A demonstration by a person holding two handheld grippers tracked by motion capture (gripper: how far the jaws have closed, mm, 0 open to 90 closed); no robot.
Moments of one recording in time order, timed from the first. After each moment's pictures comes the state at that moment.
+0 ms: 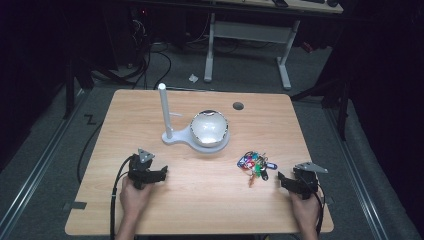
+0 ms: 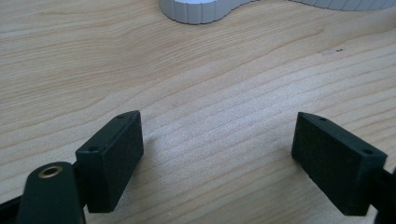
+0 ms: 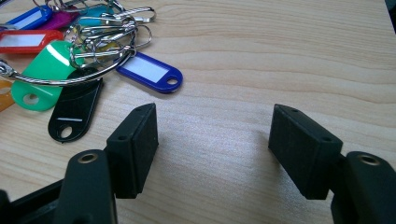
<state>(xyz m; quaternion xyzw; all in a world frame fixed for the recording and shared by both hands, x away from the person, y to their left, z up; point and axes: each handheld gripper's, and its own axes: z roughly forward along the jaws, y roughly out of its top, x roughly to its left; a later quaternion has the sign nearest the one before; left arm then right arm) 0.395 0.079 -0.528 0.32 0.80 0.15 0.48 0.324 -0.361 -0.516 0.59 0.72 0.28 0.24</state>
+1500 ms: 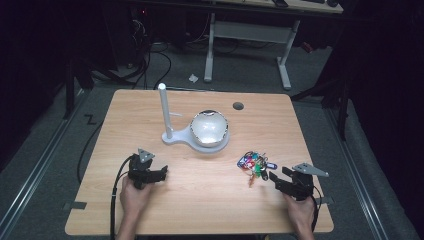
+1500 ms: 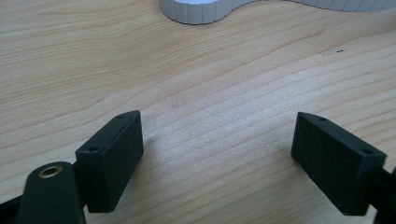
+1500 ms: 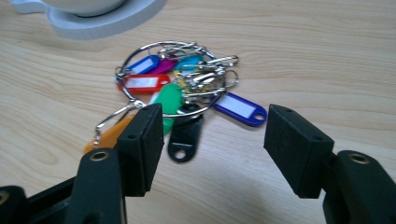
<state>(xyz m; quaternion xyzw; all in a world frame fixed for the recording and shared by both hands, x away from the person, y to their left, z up) 0.396 0.079 -0.528 0.32 0.80 0.15 0.48 0.310 -0.334 -0.493 0.55 0.71 0.38 0.21</state>
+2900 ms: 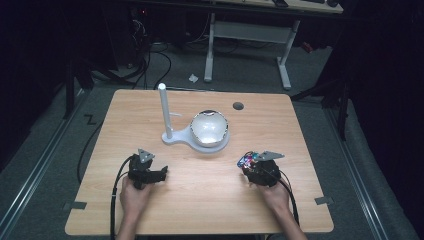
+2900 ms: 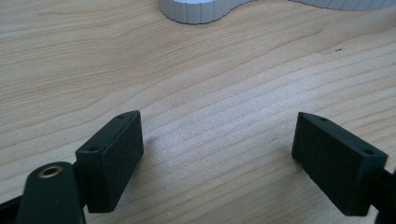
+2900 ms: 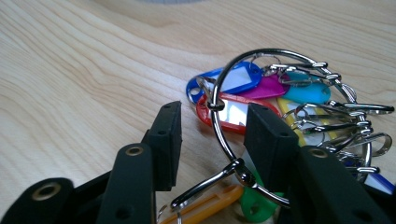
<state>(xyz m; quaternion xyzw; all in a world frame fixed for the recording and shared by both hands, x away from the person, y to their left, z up) 0.395 0.080 -0.529 0.33 0.80 0.15 0.48 0.364 -0.255 -0.506 0.47 0.81 0.30 0.16</state>
